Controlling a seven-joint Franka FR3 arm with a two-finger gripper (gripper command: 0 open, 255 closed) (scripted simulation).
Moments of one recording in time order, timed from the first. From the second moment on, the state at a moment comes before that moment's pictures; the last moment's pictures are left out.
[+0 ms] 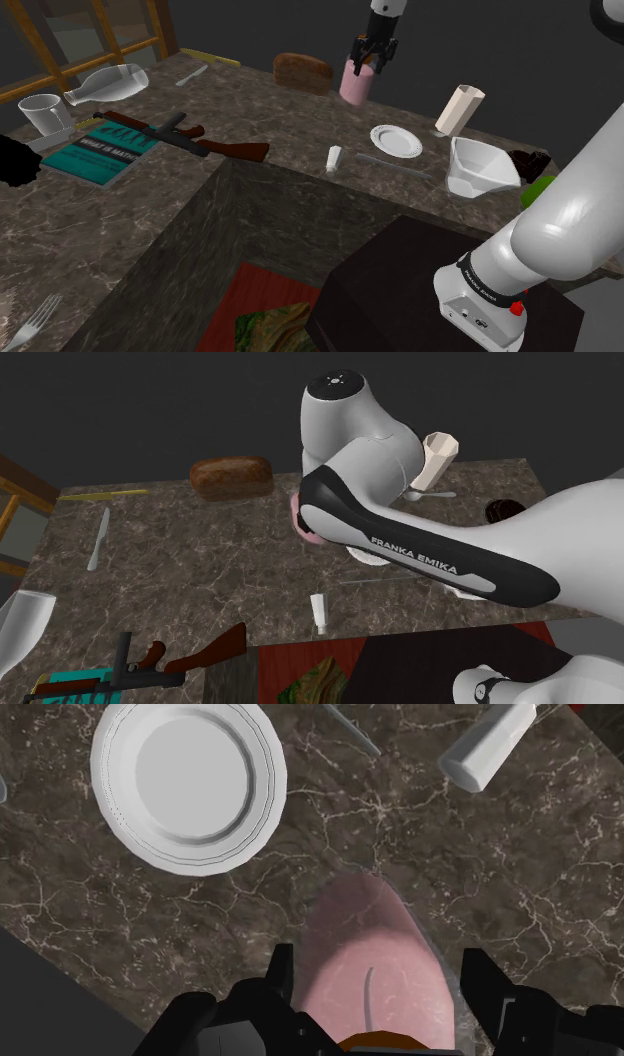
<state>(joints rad) -0.11 0.15 -0.13 -1.75 0.02 1.89 0.02</state>
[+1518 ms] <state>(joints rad) -0.11 0.17 -0.13 -1.41 0.03 1.57 0.02</state>
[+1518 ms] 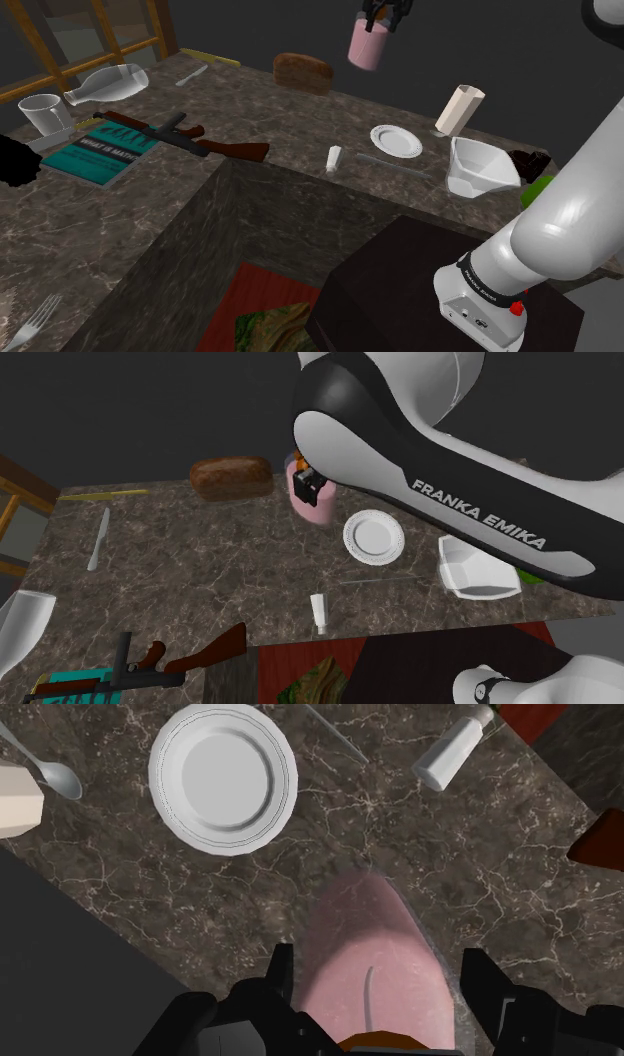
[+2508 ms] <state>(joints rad) -0.16 0.05 -0.16 -1.43 0.01 1.47 -0.06</state>
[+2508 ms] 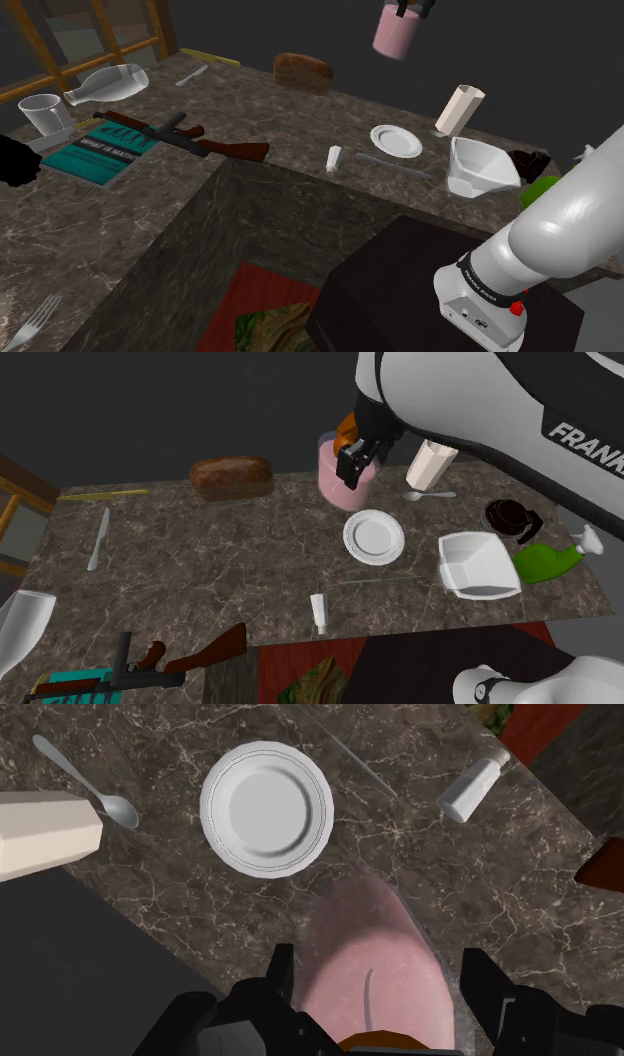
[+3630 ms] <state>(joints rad) -0.29 -0.32 -0.33 -1.82 -0.10 1.51 -0.35</state>
